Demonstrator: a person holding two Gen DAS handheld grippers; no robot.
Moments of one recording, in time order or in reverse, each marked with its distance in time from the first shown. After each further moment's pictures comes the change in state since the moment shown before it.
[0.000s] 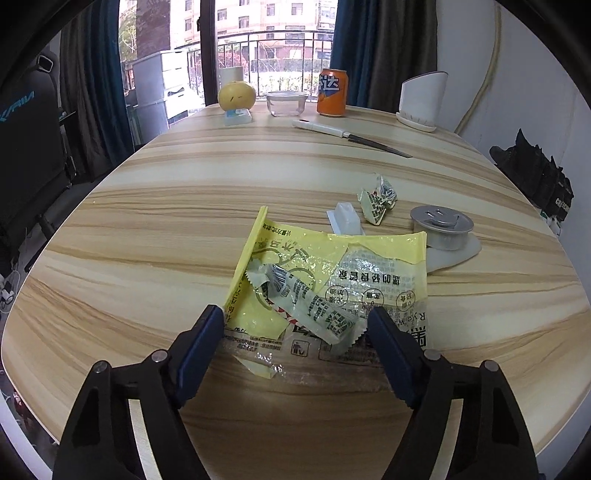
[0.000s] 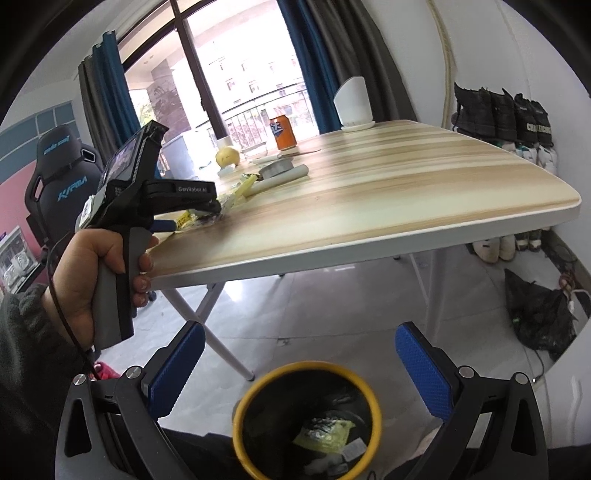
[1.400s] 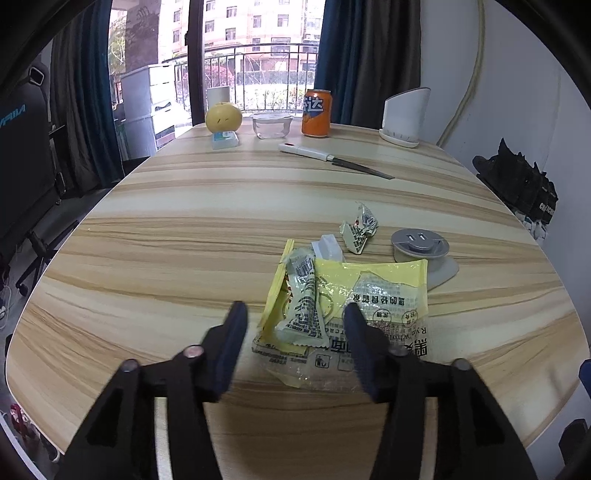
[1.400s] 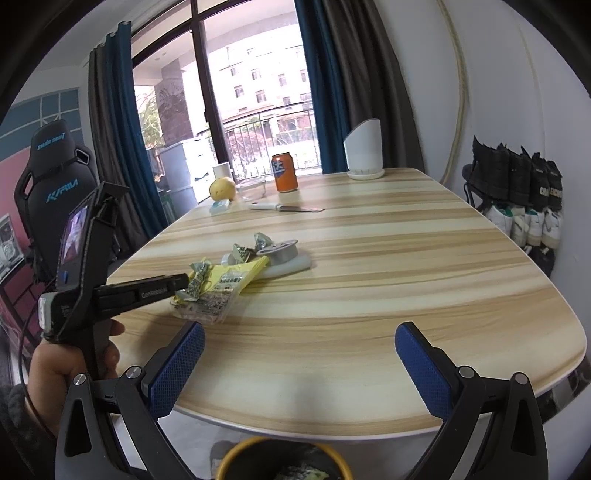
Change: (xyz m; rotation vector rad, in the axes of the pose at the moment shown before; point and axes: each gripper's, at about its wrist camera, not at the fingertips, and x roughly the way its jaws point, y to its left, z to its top) left arm -0.004 -0.002 0.017 0.025 -0.062 -0.057; right arm 0.029 0.012 0.103 -0.100 -0.057 -0.052
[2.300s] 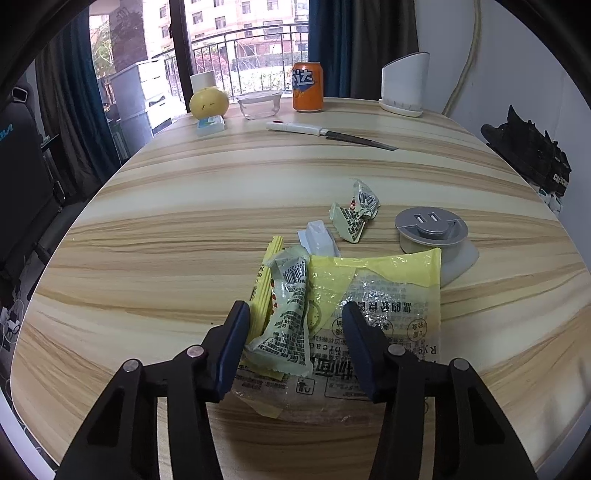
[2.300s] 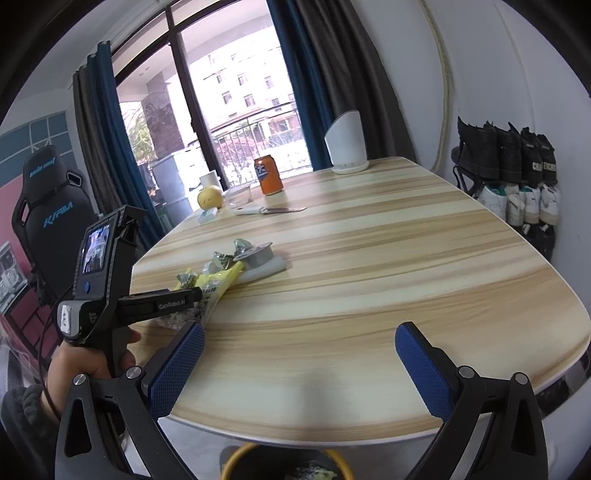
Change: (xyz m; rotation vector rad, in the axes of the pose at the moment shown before) left arm 0.024 -0.019 0.001 0.073 0.094 0.066; right arm 0.001 -0.033 -0.001 0.096 0.003 0.020
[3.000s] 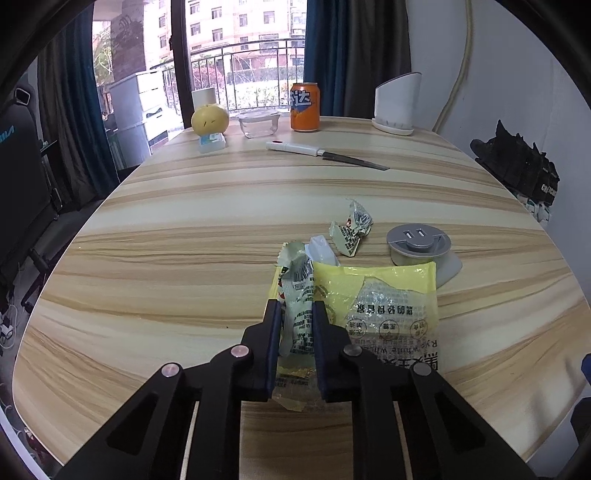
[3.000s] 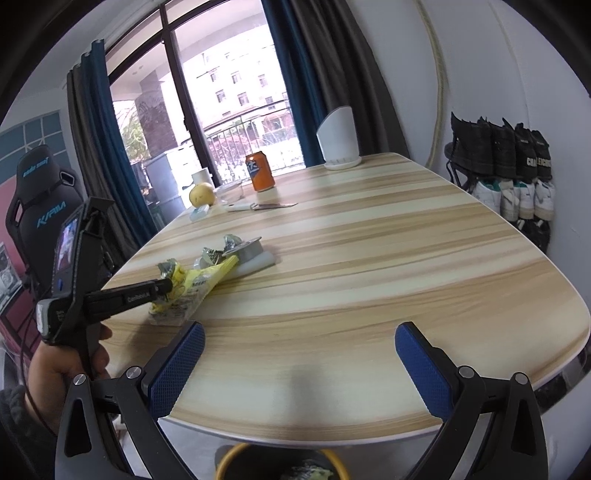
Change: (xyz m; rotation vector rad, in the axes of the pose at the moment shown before) left arm -0.018 0.010 0.001 -0.009 -0.070 -0.042; right arm 0.005 -0.004 -0.006 0.004 0.012 -0.024
